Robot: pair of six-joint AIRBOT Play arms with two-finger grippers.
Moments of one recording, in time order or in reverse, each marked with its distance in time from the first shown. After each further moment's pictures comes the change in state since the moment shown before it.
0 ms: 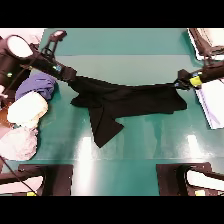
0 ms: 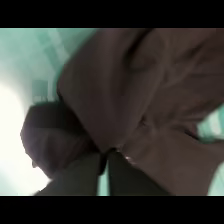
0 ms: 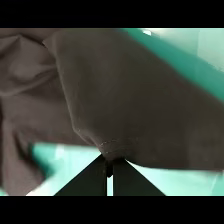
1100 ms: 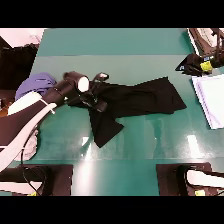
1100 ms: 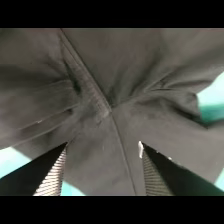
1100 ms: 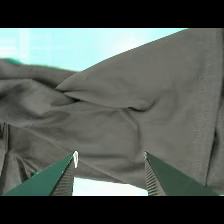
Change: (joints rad) left arm -0.399 -0.148 -0.184 0.219 0.090 -0.261; right arm -0.039 -0.044 0.235 0.000 0.069 -0.023
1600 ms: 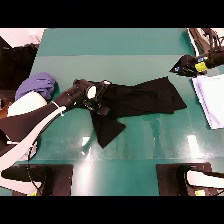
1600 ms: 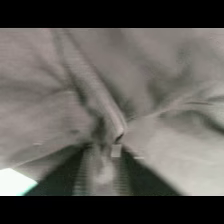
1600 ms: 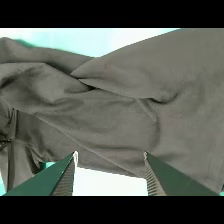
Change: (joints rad) left arm -0.038 -0.063 -0.022 0.043 0.037 -0.049; right arm 0.047 0.001 0.000 -0.001 0.019 0.000
